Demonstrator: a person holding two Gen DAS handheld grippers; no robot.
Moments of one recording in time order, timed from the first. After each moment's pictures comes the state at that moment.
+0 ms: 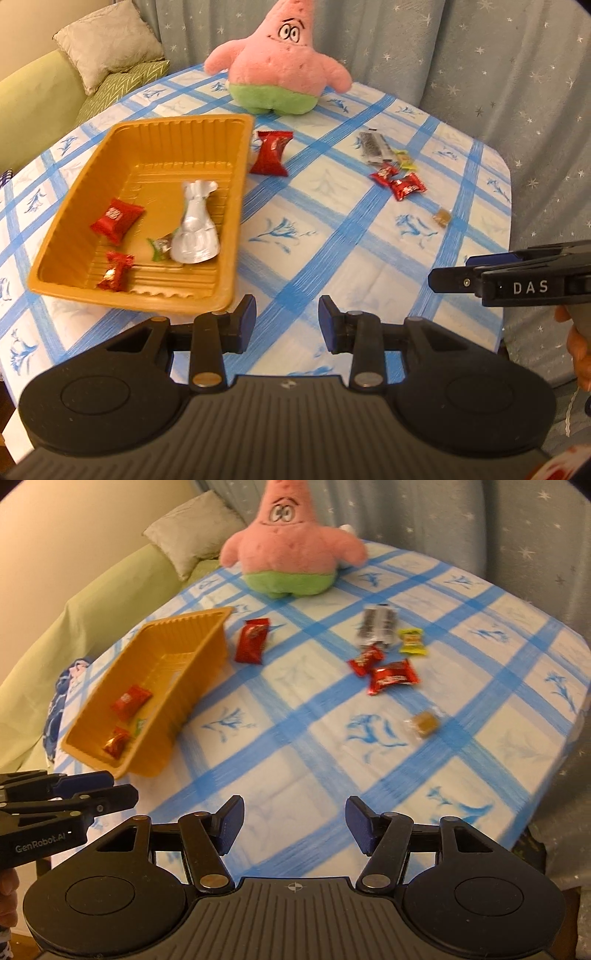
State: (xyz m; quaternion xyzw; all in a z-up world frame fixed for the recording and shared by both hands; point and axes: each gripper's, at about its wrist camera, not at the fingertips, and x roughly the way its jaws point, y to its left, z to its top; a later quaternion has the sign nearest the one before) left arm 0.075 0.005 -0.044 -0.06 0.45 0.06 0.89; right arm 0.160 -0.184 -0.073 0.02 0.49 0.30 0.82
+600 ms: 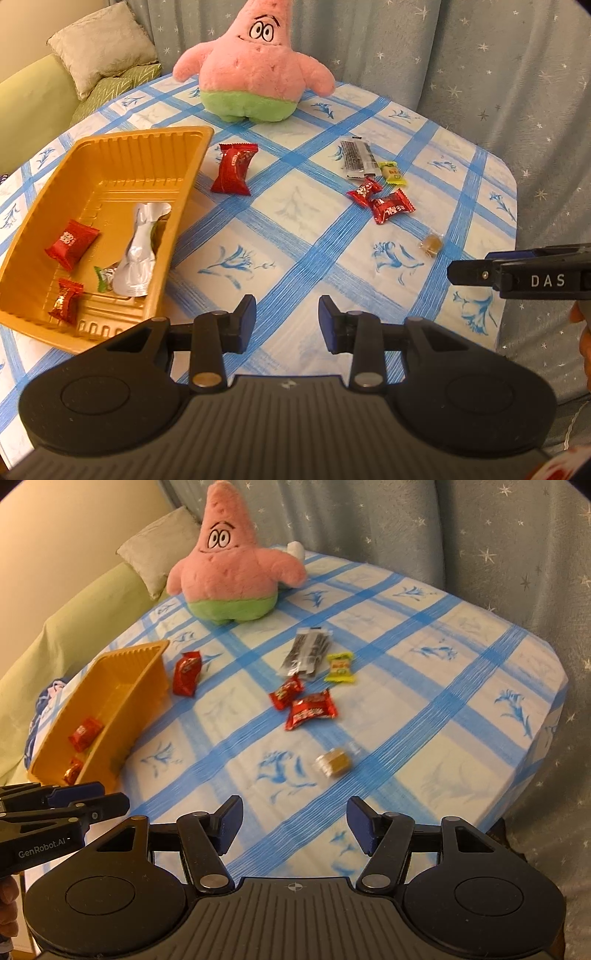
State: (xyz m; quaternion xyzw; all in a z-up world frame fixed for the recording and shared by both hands) left arm 0.131 -0.035 -0.059 -0.06 0.45 0.07 0.89; right arm 0.214 -0.234 -0.082 0.03 0.48 0.28 0.83
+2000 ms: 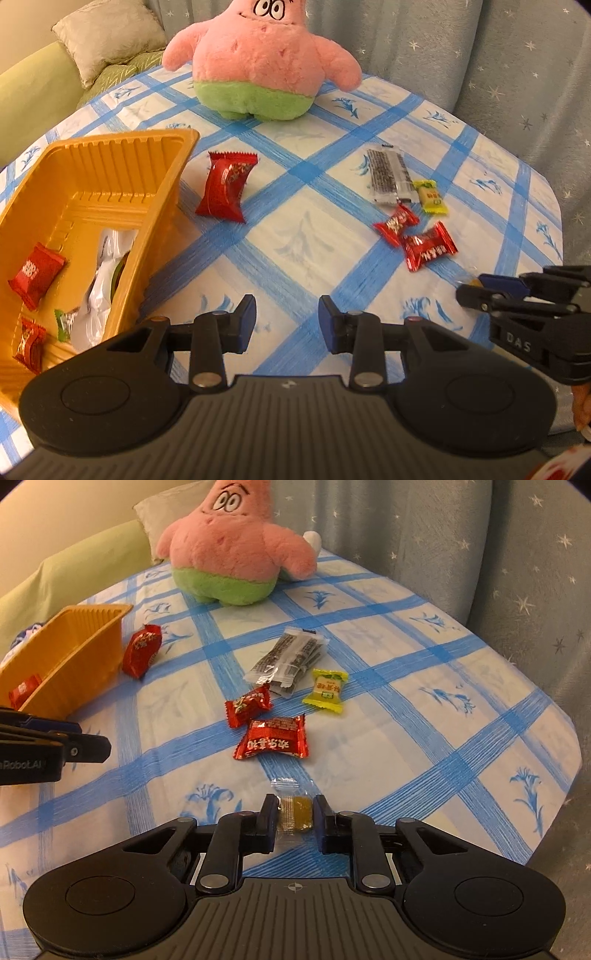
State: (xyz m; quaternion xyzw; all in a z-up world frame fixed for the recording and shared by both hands) left arm 0.213 -0.025 -0.092 -0.06 0.47 0.11 0.87; right arm 0.268 -0.203 -0.132 -0.09 0.44 0.29 0.84
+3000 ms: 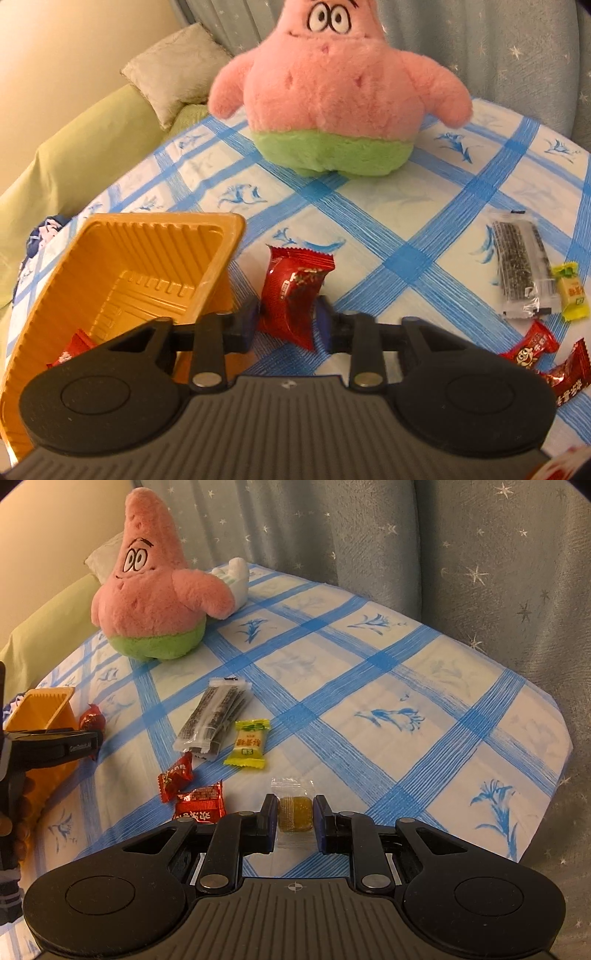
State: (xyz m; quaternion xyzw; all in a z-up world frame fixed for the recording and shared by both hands) left arm 0.309 -0.004 -0.125 0.03 0.43 0.27 0.86; right arm 0.331 -0.244 -0.123 0.00 0.46 0.25 0.85
